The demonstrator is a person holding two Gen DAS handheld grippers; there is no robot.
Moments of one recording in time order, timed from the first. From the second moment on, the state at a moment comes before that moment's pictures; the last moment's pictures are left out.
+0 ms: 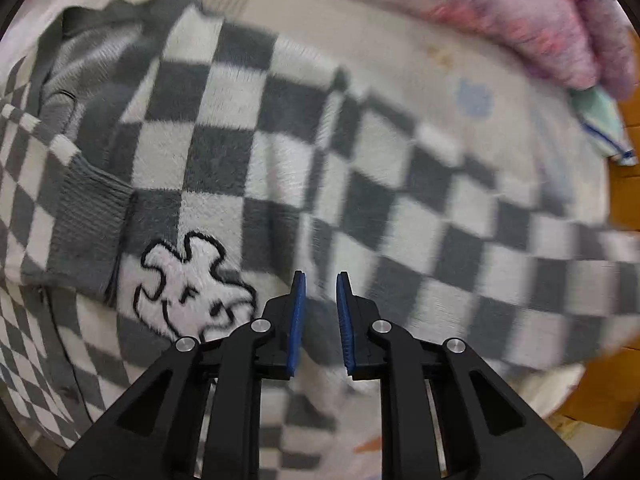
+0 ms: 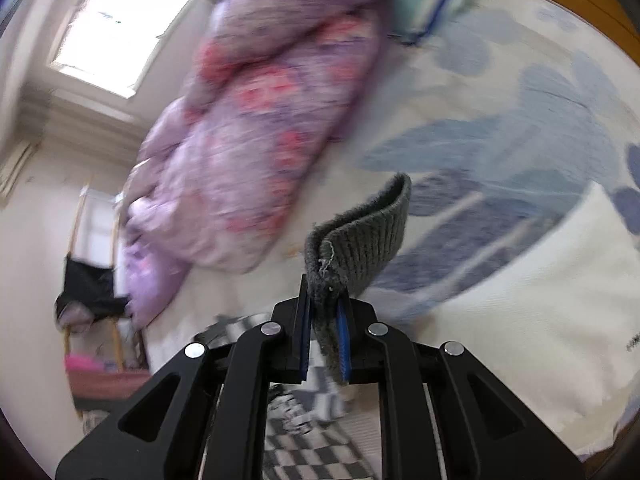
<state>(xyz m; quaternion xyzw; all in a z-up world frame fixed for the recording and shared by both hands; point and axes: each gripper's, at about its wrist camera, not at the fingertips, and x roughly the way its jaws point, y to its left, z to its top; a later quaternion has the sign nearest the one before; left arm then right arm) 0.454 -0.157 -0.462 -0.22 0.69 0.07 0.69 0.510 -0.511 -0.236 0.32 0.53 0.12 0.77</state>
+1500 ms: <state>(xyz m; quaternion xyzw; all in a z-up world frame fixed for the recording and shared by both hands) 0.179 0.103 -0.383 -0.31 0.56 0.29 0.71 0.394 0.013 -0.365 0.12 0.71 0.38 0.58</state>
